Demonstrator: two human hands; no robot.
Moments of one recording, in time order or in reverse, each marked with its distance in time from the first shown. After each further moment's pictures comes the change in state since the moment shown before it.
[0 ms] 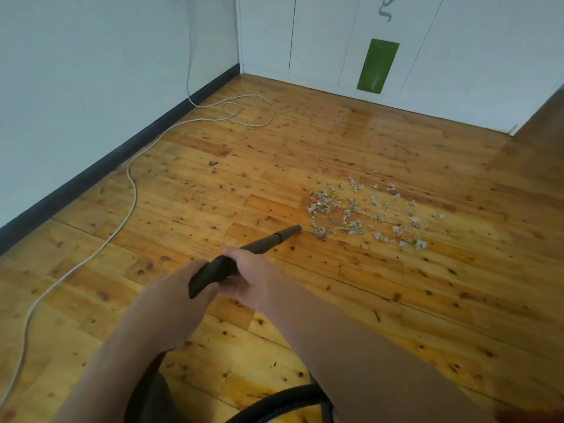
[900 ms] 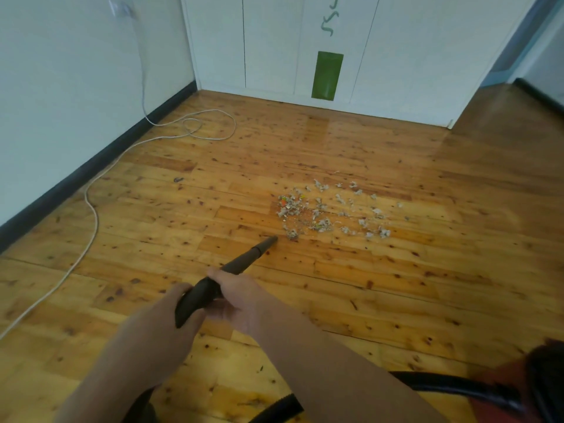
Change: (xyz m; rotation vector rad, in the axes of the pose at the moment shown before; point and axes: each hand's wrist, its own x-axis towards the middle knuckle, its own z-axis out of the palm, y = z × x) left_hand -0.032 0.018 0.011 0.056 -0.084 0.002; right_hand -0.041 0.024 -0.019 0.005 0.049 -0.051
